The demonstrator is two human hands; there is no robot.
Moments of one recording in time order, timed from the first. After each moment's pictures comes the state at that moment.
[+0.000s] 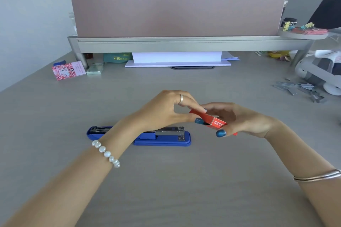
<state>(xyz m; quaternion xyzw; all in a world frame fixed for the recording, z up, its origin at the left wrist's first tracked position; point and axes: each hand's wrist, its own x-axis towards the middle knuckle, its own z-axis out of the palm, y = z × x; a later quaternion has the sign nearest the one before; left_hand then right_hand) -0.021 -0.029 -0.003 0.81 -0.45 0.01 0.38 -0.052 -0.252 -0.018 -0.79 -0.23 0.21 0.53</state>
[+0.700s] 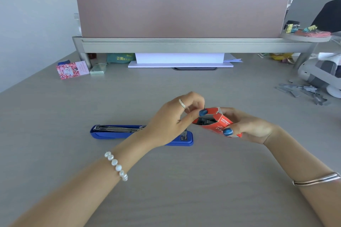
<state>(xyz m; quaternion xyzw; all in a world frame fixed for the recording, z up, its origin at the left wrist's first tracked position) -0.039 -0.036 -0.026 0.78 -0.44 0.12 0.42 -0.054 -0.250 -0.030 -0.73 -0.23 0.24 0.59</state>
